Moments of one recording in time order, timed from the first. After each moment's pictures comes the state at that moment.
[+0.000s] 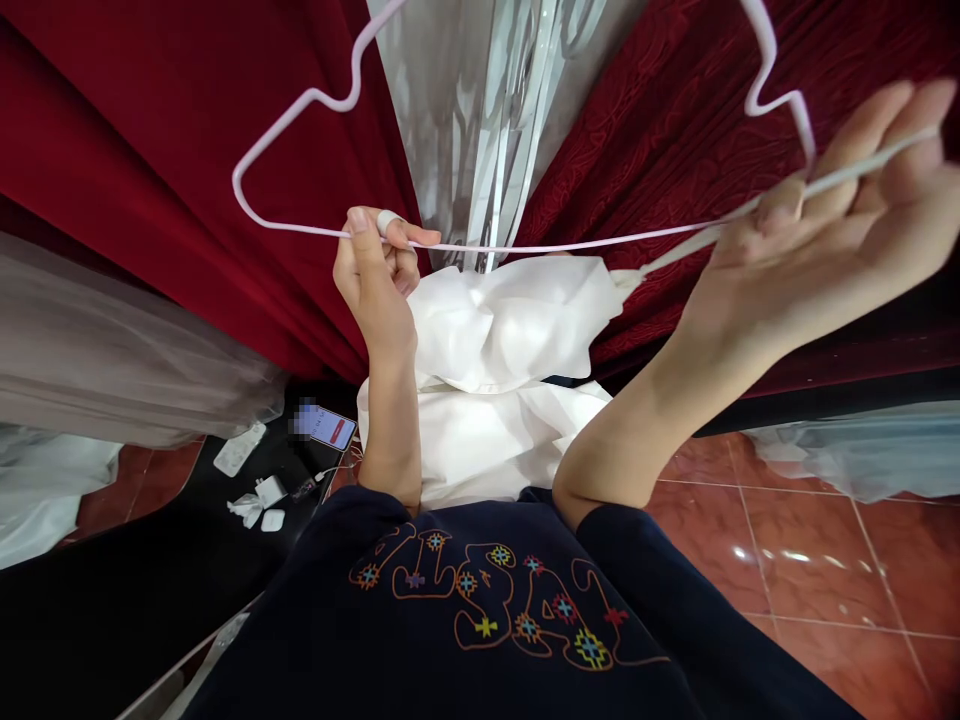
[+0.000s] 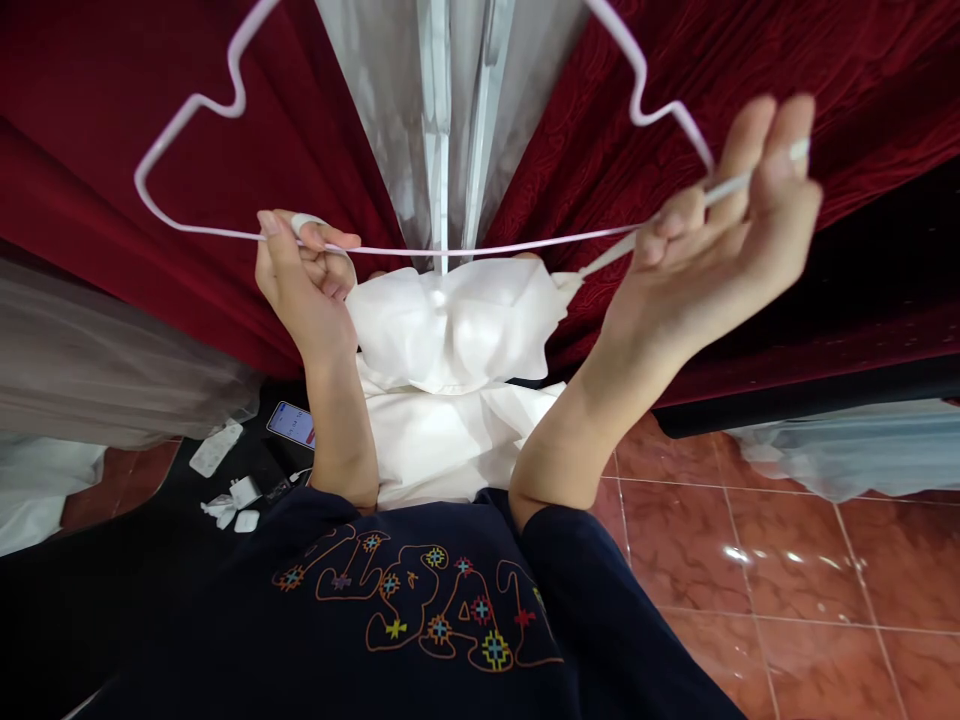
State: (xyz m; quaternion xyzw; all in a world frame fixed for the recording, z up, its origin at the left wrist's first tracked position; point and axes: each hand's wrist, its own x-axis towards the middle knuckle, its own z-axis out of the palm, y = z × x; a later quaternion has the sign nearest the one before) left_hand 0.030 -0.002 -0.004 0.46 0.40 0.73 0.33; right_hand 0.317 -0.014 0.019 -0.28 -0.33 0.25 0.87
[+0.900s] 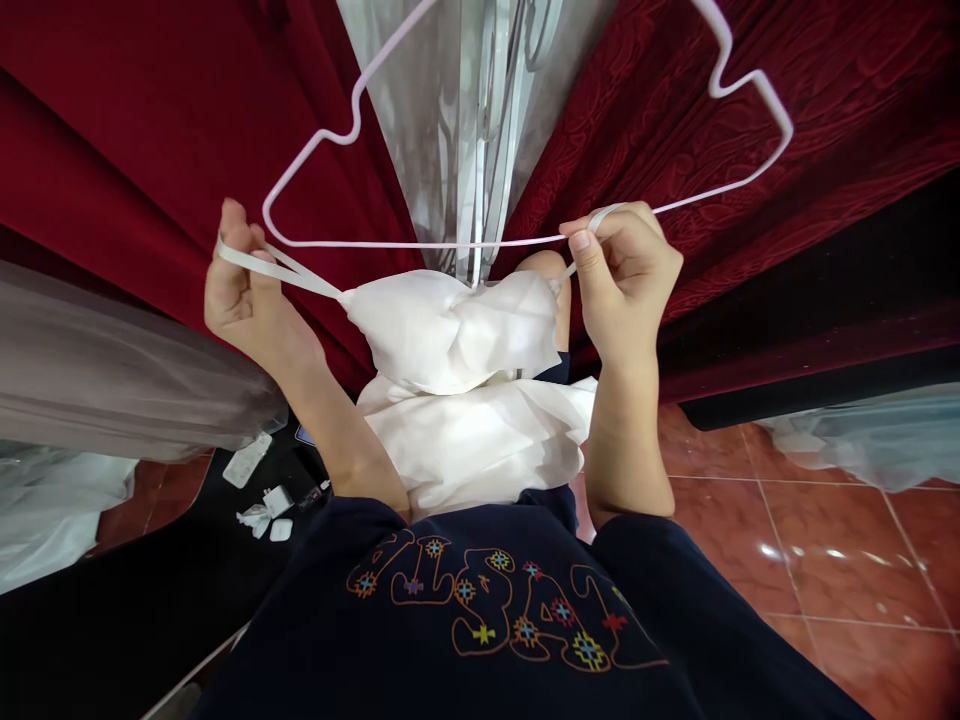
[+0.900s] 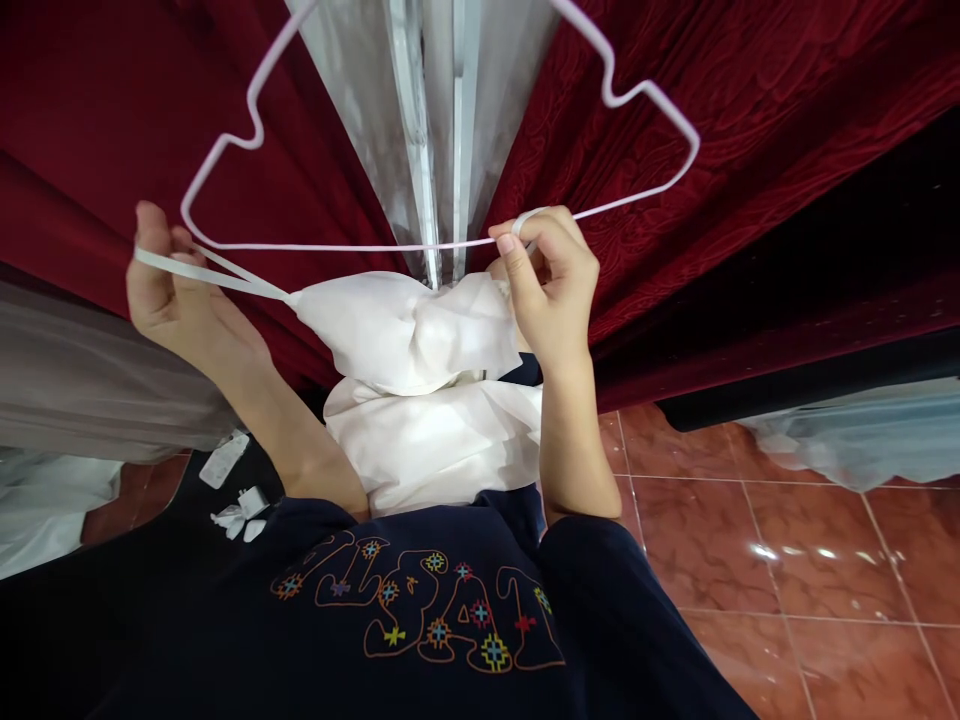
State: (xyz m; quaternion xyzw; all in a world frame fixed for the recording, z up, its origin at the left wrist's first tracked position) left_hand -0.051 -0.004 0.005 0.45 0.28 0.84 0.15; right_hand 0.270 -0.024 -0.013 -0.45 -0.62 0.11 0.64
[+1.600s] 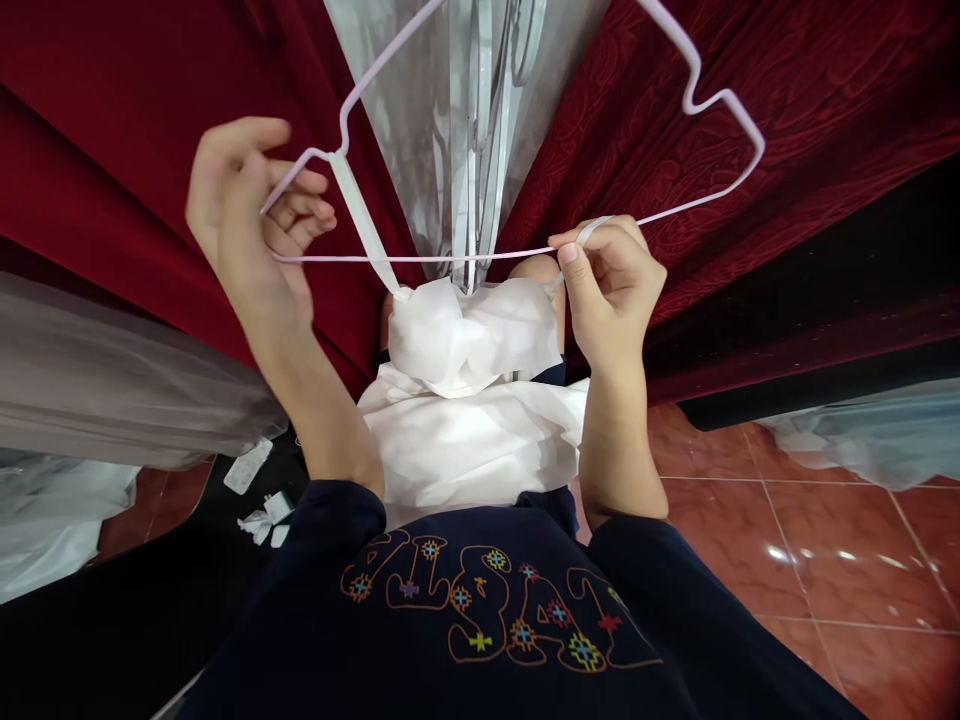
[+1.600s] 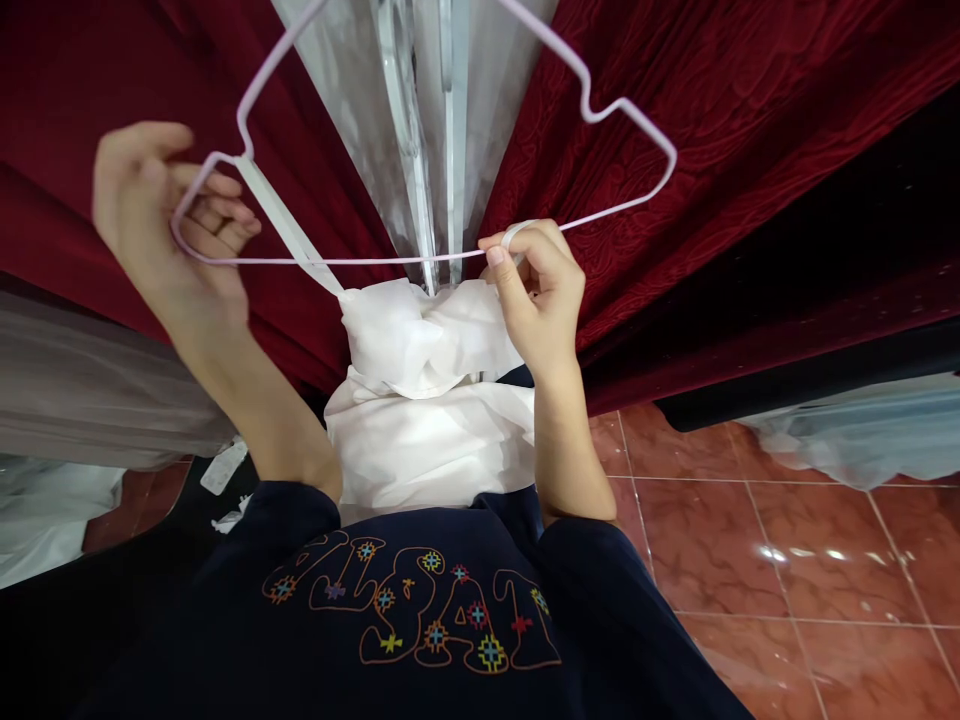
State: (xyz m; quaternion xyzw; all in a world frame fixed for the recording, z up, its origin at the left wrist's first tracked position) left_hand -0.034 0.009 0.073 0.48 0.31 0.73 0.39; right_hand 0.265 -0.029 -0.018 -0.41 -0.61 0.13 0.67
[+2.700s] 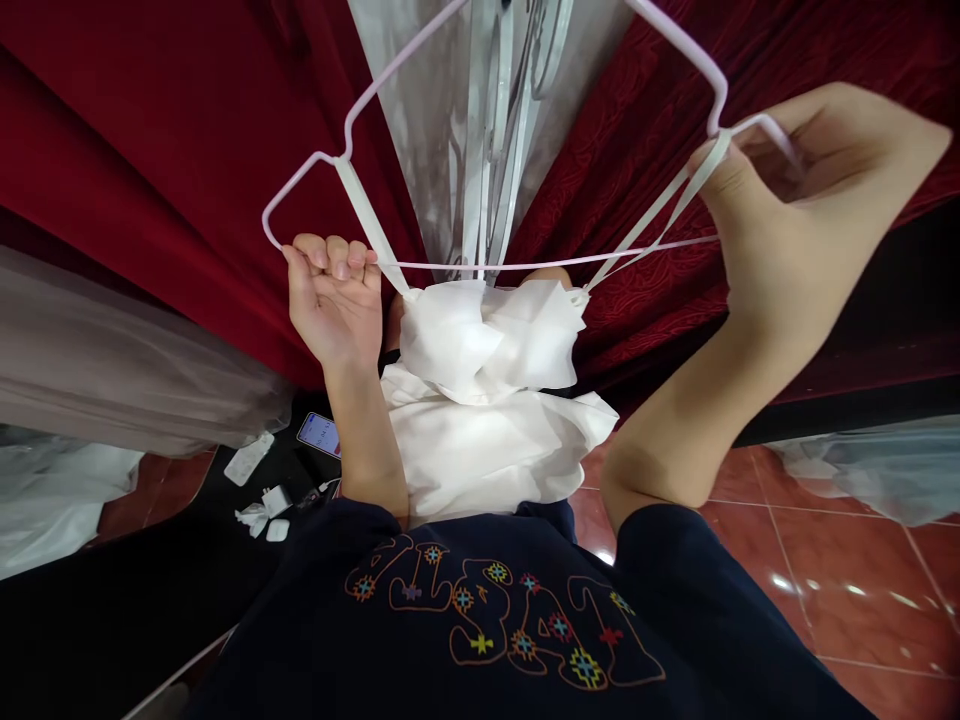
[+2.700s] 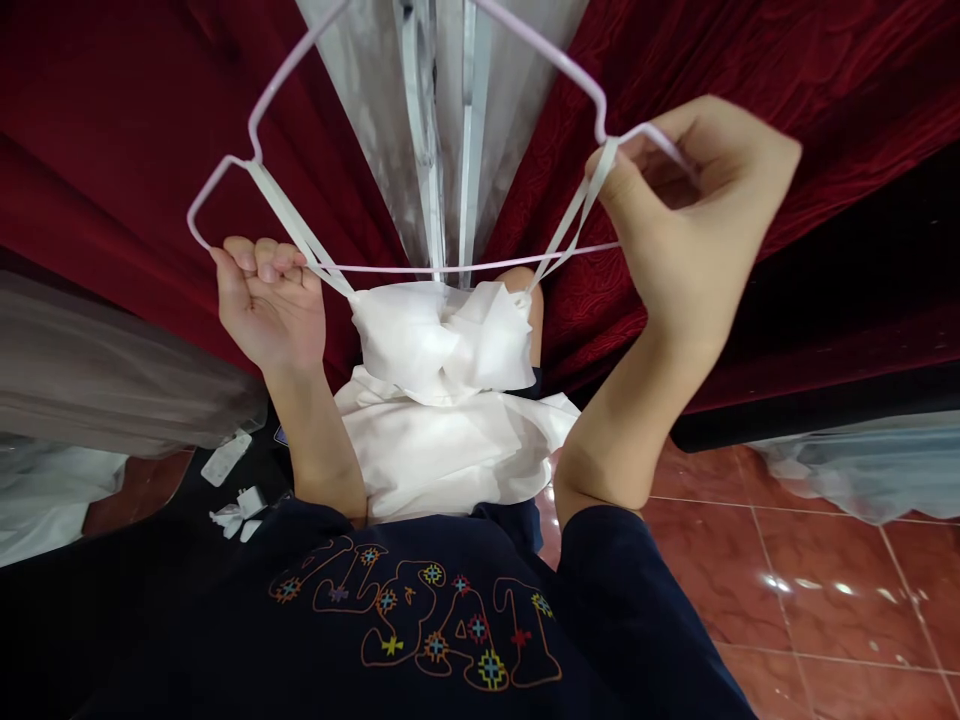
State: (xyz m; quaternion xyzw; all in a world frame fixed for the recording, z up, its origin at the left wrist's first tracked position) left_hand -0.006 -0.008 0.020 0.32 0.25 0.78 0.47; right_hand 0.331 -0.006 0.059 -0.48 -0.58 0.06 0.66
